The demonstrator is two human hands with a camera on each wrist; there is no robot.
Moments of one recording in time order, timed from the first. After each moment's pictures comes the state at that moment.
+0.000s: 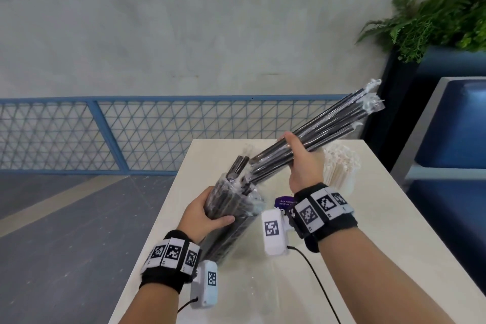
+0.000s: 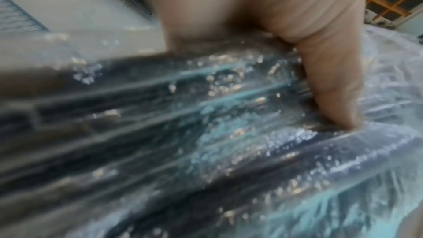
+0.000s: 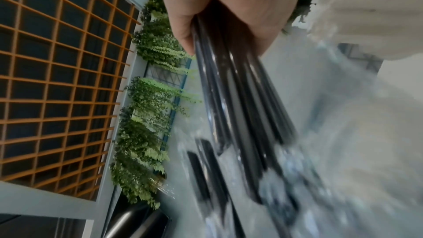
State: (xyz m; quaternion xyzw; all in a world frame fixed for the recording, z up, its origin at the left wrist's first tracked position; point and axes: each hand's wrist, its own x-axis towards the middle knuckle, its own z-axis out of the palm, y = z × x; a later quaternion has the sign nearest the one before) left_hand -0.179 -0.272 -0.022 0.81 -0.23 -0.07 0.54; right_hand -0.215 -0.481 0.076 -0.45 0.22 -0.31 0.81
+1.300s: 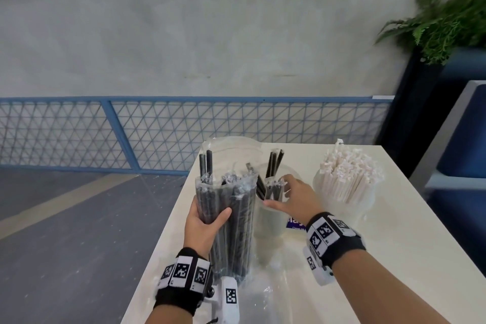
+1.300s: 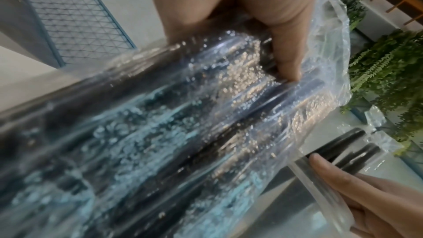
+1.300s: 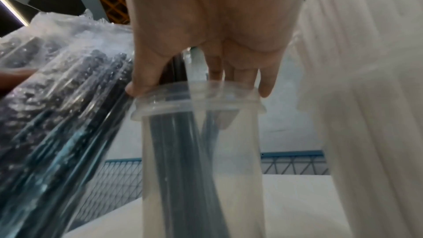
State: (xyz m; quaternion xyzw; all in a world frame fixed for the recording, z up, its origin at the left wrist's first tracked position) left_hand -0.178 -0.276 -0.038 0.67 -0.06 0.02 0.74; right_hand -0.192 -0.499 -0.008 -0.95 0.09 -0.06 0.30
